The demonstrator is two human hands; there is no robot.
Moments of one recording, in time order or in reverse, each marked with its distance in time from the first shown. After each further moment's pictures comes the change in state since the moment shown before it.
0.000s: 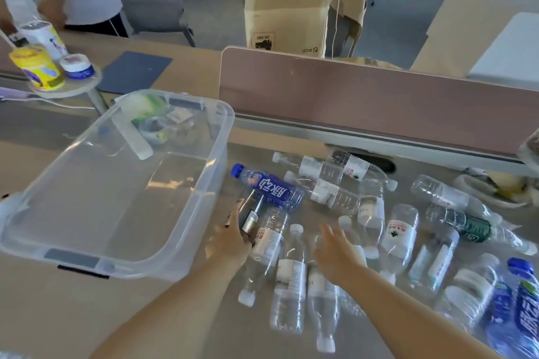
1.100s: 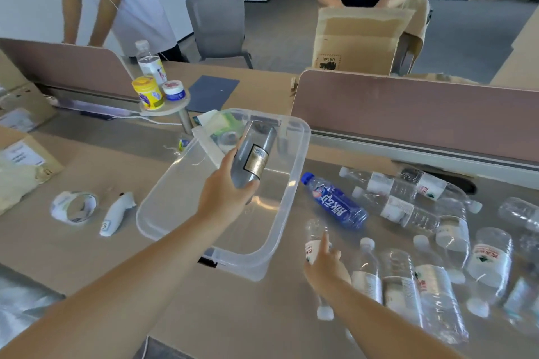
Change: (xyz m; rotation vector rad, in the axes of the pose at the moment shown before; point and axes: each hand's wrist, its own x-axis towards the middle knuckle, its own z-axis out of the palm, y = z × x) left_hand -0.045 -0.050 -0.213 -0.355 0.383 0.200; right_hand 0.007 -0.124 0.109 0.122 0.001 0.032
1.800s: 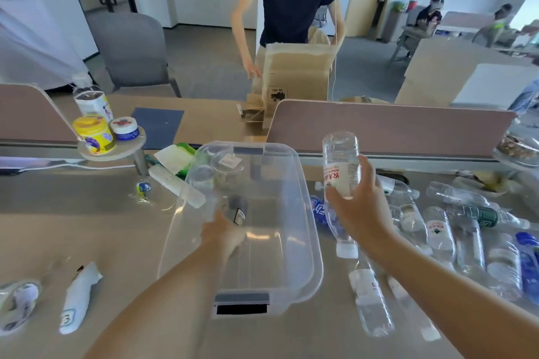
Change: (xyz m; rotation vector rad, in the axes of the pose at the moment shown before) left_hand 0.099 -0.103 0.011 0.250 -0.438 -0.265; right_hand -0.097 -0.138 -0.132 0.410 0.710 -0.082
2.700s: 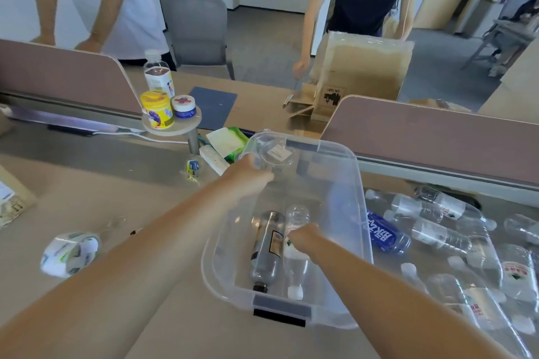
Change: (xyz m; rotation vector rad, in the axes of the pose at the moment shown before) left_hand -0.026 0.028 -0.128 -0.204 0.006 0.272; right_hand 0.019 0.011 0.219 -0.289 -0.703 0.364
